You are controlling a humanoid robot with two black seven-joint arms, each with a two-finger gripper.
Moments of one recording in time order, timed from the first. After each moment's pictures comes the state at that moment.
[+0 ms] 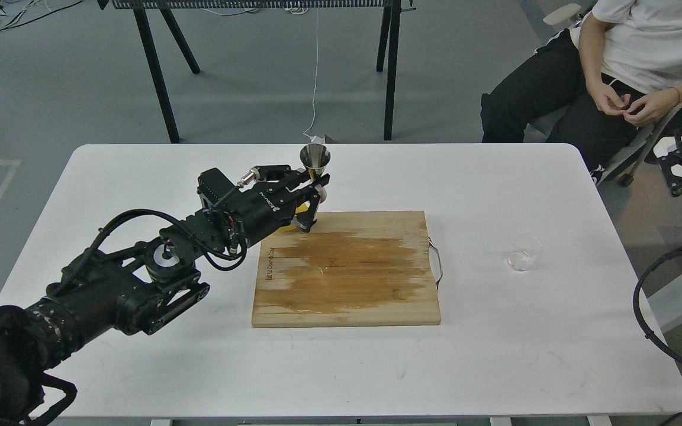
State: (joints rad) left arm -0.75 0.09 -0.31 -0.67 2.18 0.49 -0.27; right arm 0.35 -0.48 1.40 0.76 0.11 0.49 0.18
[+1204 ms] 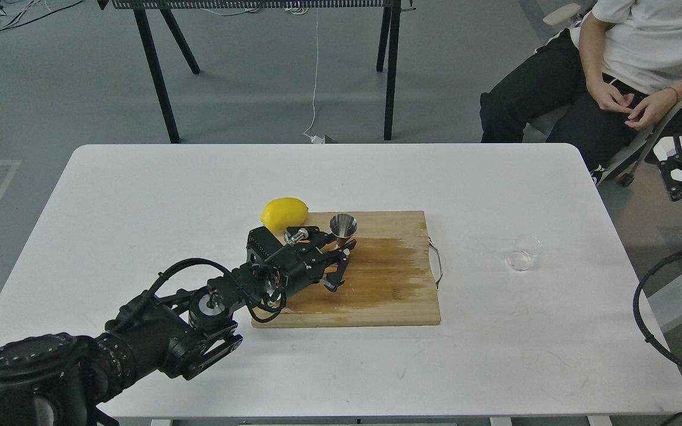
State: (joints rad) left arm -0.68 -0.04 -0.23 -0.51 2.18 0.49 -0.22; right arm 0.35 -0.48 1.40 0.76 0.11 0.49 0.18
